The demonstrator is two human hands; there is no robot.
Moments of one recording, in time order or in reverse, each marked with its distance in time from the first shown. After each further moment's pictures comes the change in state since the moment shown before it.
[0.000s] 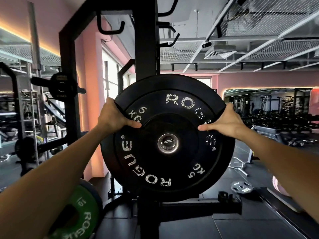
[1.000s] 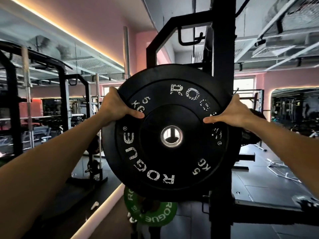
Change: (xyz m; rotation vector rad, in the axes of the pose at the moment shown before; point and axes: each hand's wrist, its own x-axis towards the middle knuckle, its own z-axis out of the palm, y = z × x) left_hand -0.014 -0.173 -0.398 0.108 0.095 -0.074; right_hand -0.152 -0.337 0.189 0.076 -0.136 -0.096
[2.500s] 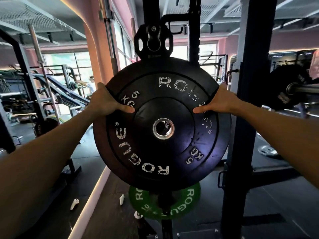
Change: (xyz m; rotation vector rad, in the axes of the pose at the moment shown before) left_hand 0.277 -0.346 0.112 0.015 -0.299 0.003; right_hand 0.178 -0.015 0.353 -0.206 -0.019 0.172
